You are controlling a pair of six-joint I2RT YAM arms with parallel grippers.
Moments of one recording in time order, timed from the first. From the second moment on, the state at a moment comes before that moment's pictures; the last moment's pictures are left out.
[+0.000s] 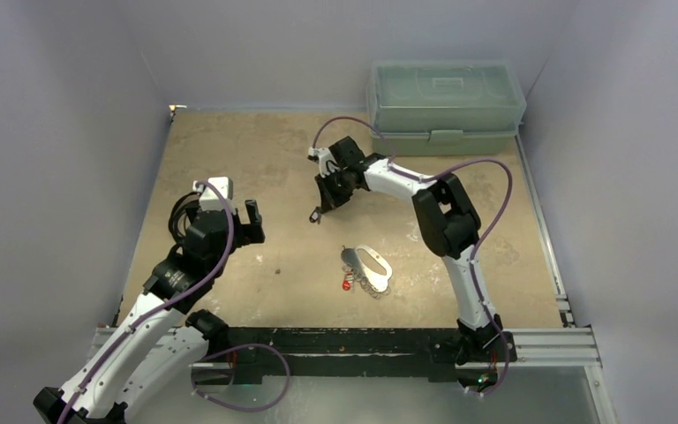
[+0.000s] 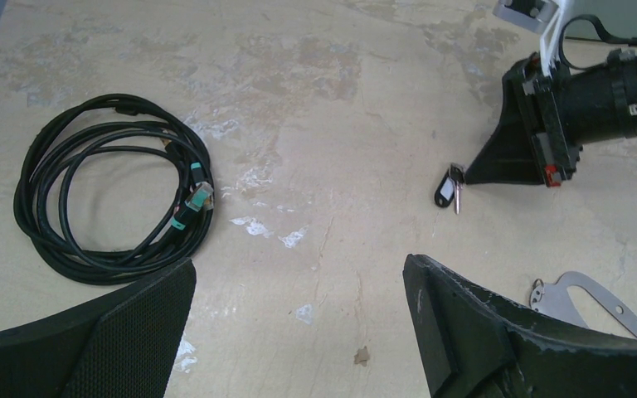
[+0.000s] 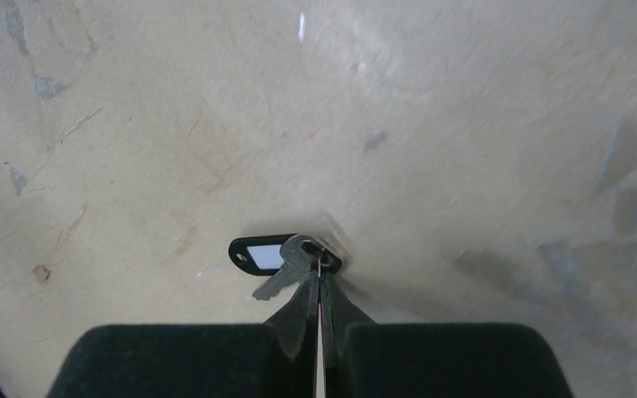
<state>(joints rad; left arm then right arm) -0.53 0.63 0.68 -0.49 -0.47 -0.33 0.63 2.27 1.76 -0.48 -0.41 0.01</state>
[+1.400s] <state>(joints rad) -0.53 0.59 0.68 -0.49 -0.46 -0.32 0.79 1.24 0.75 -0.27 0.09 0.67</state>
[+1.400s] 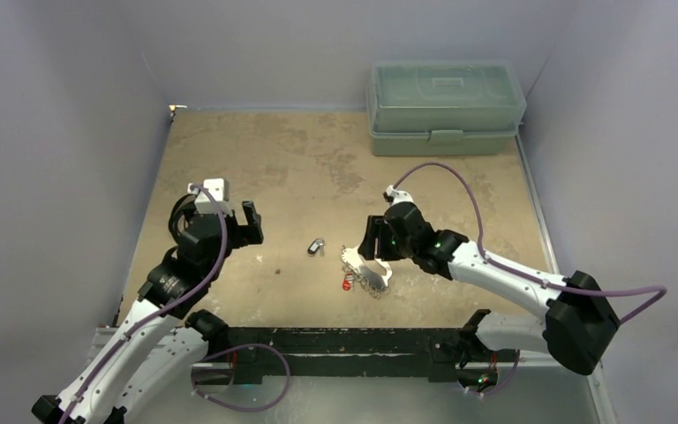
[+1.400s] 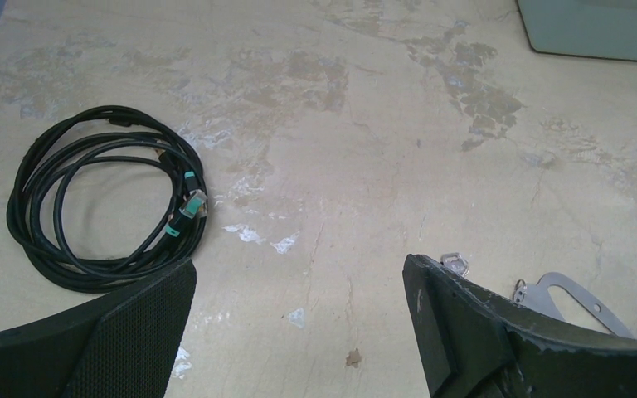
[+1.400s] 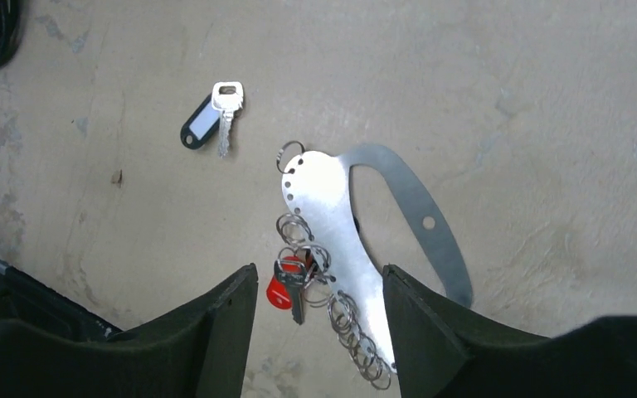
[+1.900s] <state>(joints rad) -0.53 0.57 0.68 -0.49 -0.45 -0.32 0.79 1.21 0.59 -0.14 0.02 0.79</state>
